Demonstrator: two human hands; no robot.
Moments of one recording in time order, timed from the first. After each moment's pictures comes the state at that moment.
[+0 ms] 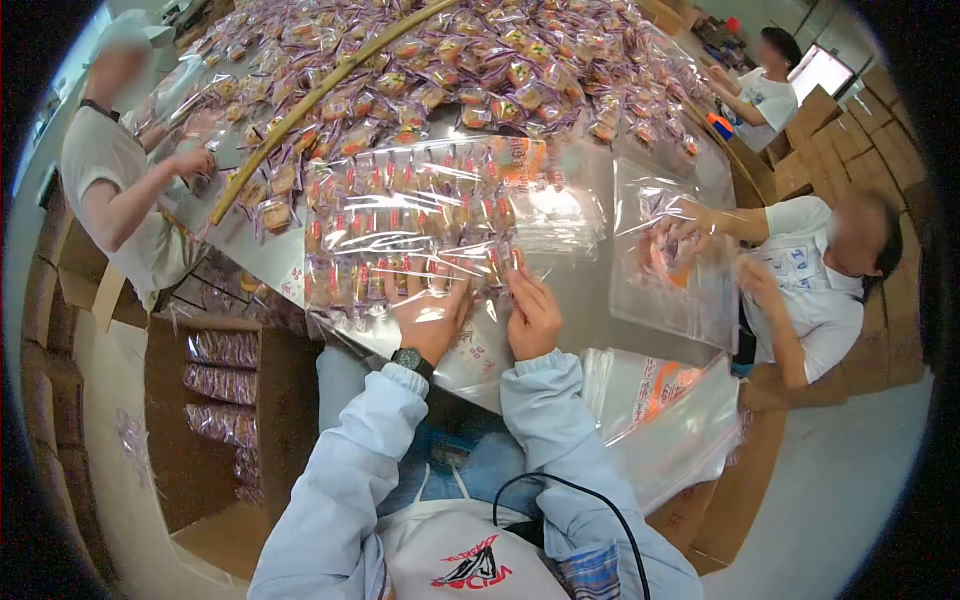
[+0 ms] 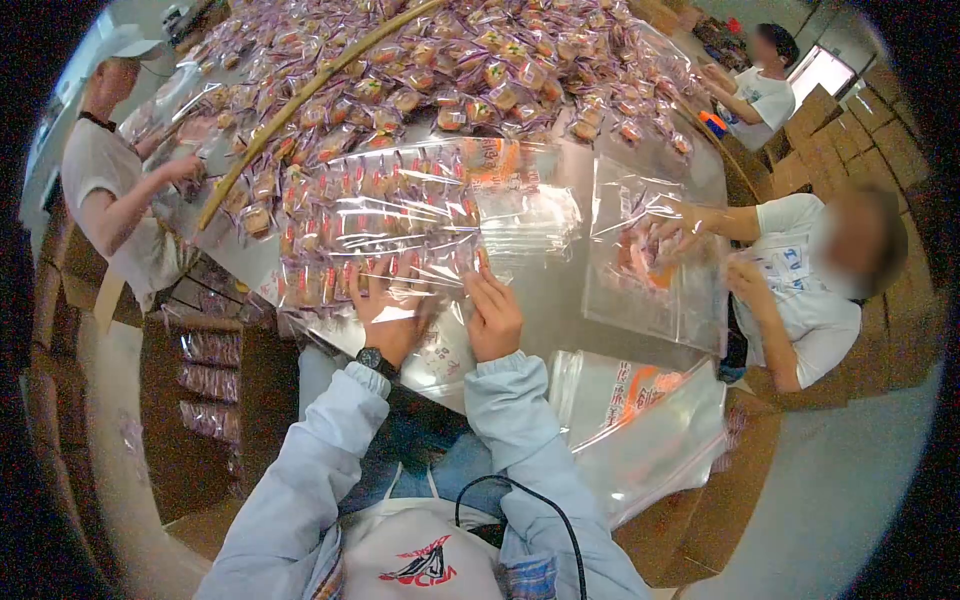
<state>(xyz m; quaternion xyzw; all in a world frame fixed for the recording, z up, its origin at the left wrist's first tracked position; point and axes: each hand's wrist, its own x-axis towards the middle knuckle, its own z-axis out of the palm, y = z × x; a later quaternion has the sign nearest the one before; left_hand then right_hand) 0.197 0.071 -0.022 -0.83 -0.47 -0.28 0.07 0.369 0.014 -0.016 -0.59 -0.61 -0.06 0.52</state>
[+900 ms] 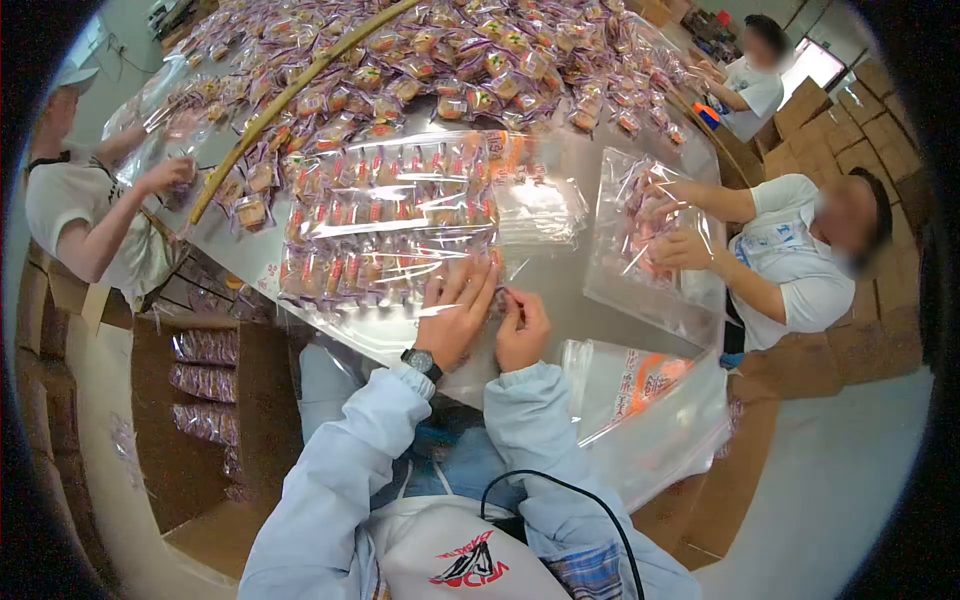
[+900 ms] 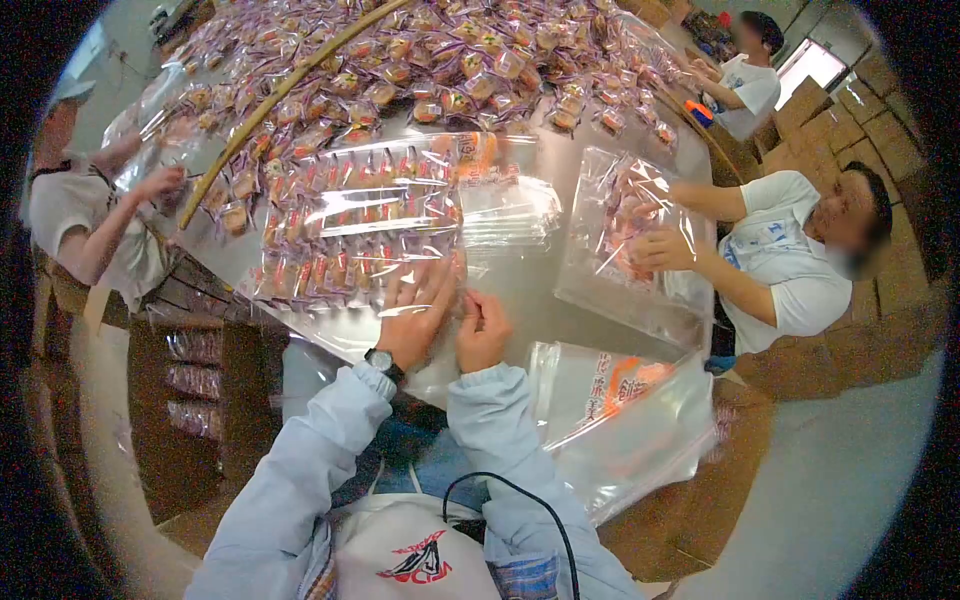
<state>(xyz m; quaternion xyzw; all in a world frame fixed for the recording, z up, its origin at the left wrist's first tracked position) 0.242 0.039 -0.018 -0.90 -0.32 -0.30 -0.03 0.370 -0.019 -0.037 -0.66 -0.45 0.08 0.60</state>
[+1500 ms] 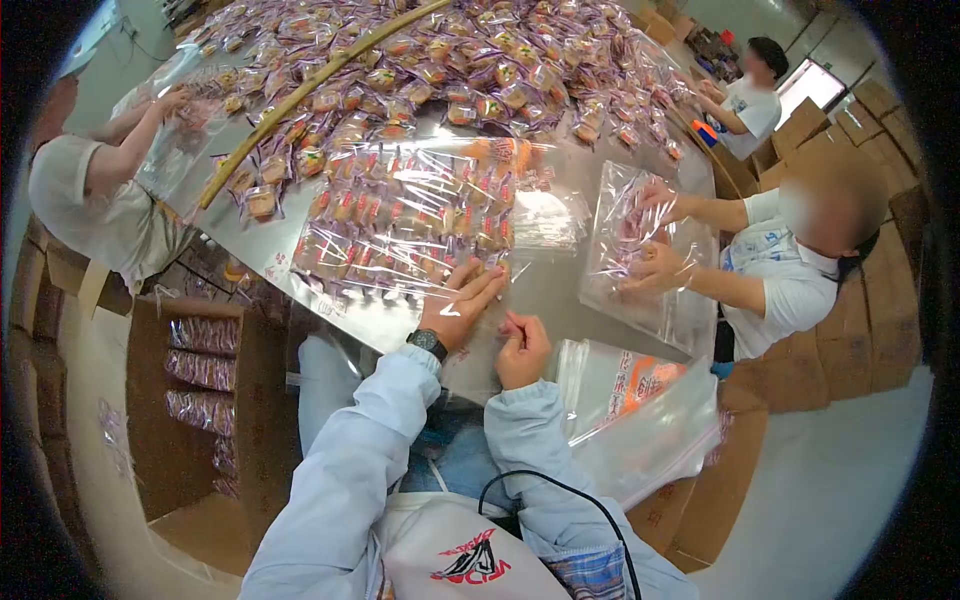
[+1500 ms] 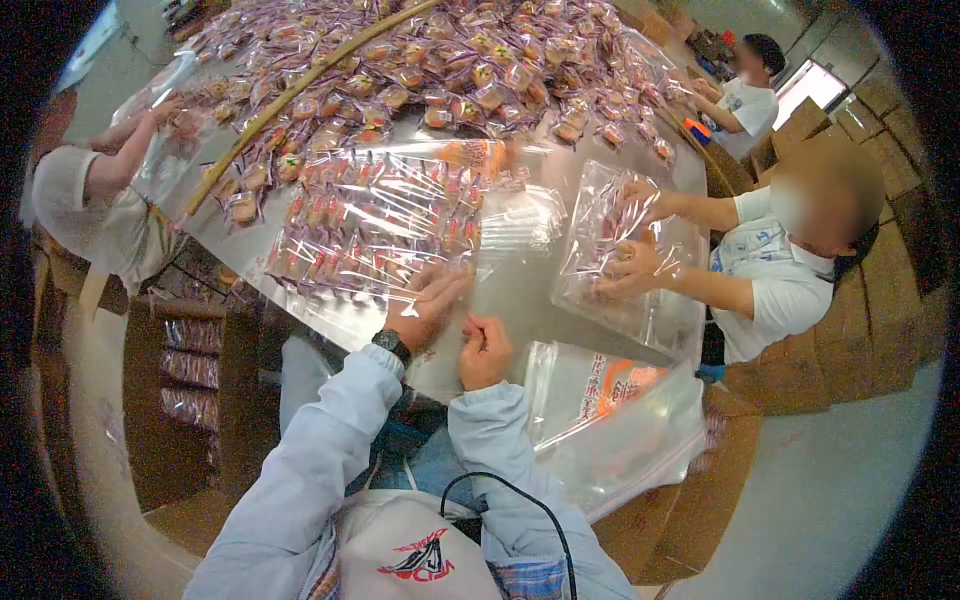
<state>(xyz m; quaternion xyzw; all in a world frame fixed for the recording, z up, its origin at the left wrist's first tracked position) 0.247 0.059 -0.054 -0.89 -0.31 -0.33 -0.10 0.358 -0.054 -0.038 -0.65 -0.45 0.08 0.60</state>
